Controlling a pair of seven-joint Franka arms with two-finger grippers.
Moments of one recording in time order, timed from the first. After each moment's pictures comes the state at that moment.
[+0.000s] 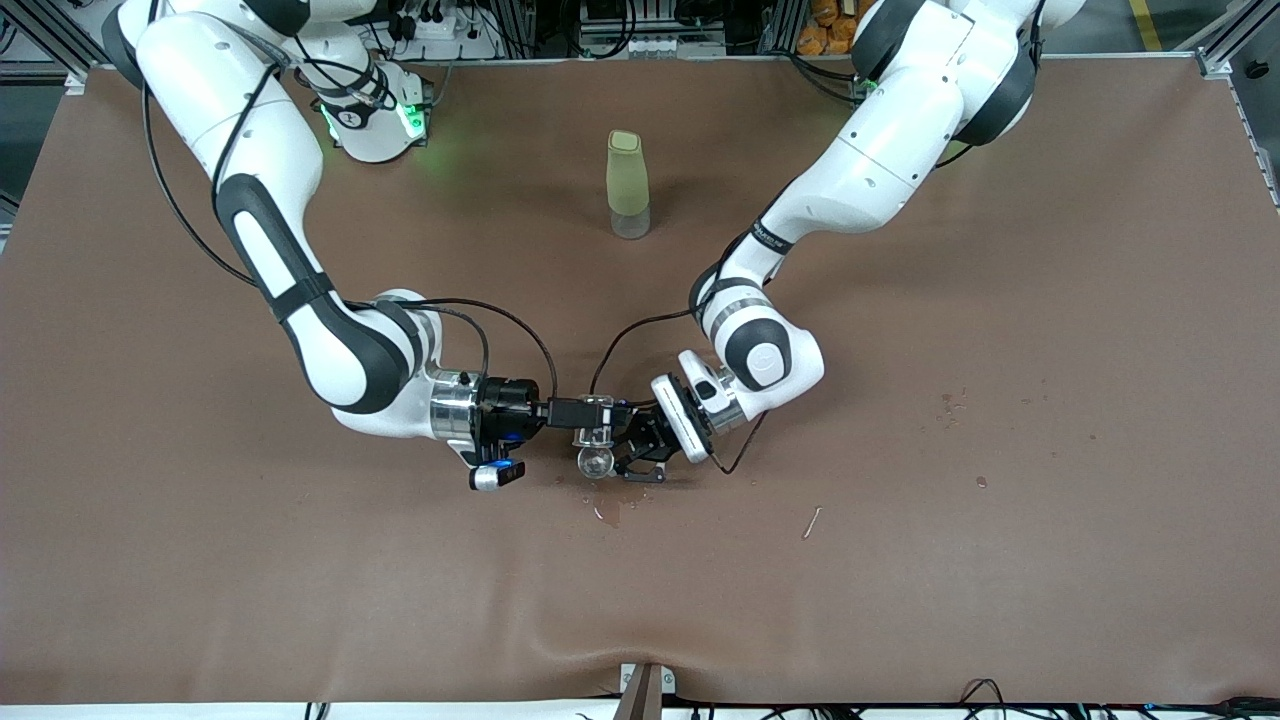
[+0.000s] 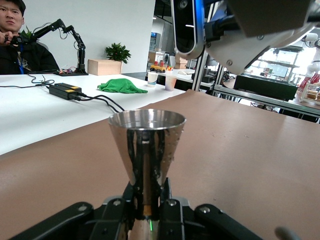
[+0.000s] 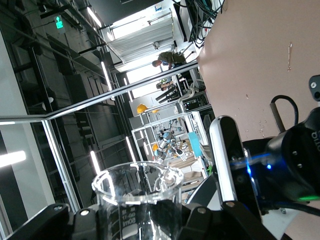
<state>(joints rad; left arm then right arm) -0.50 1.03 -0.20 -1.25 -2.18 2.54 2.41 0.09 0.75 0.42 -1.50 1.70 2.11 -0.45</state>
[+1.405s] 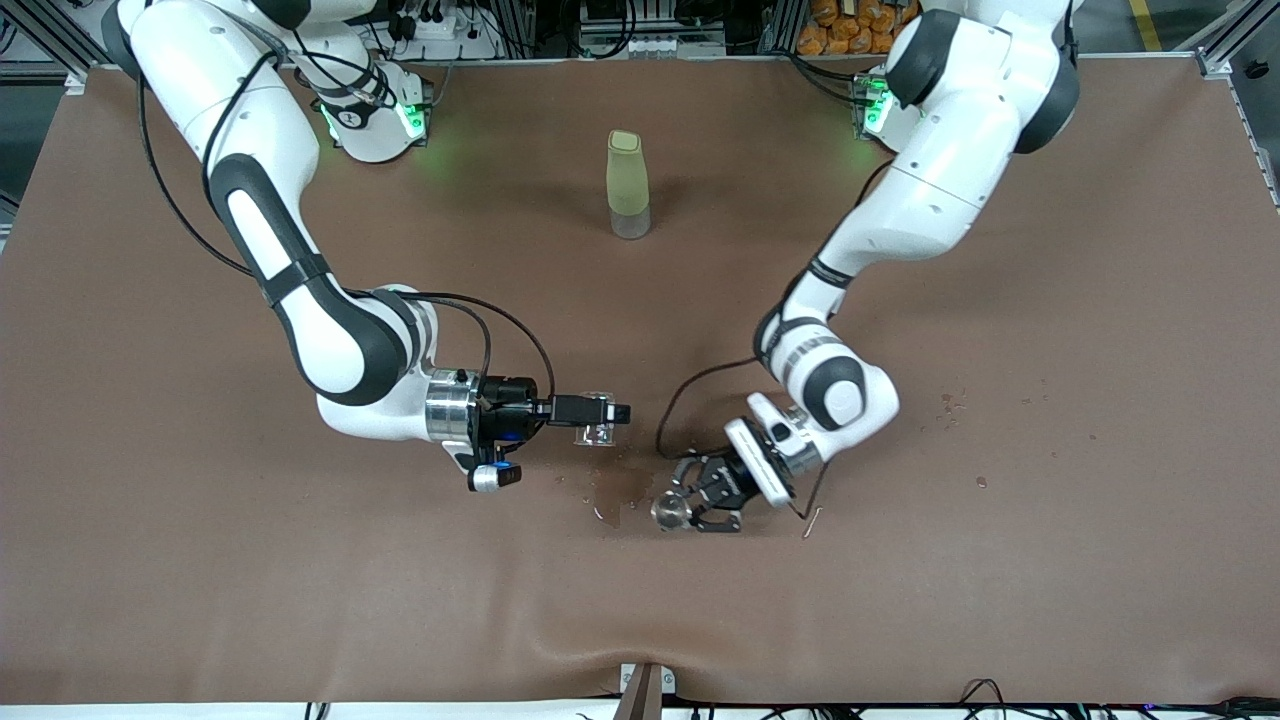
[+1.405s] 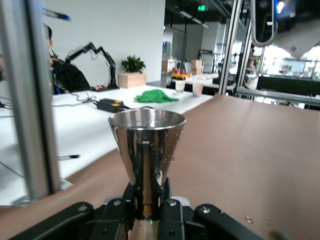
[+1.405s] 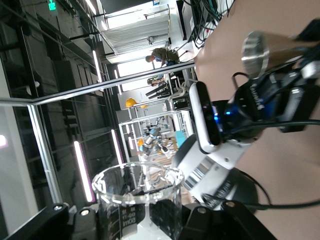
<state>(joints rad) -0.32 1.03 -0.18 -1.25 -2.07 2.42 2.43 0.10 0.74 0.41 -1.45 1.60 2.12 -0.48</state>
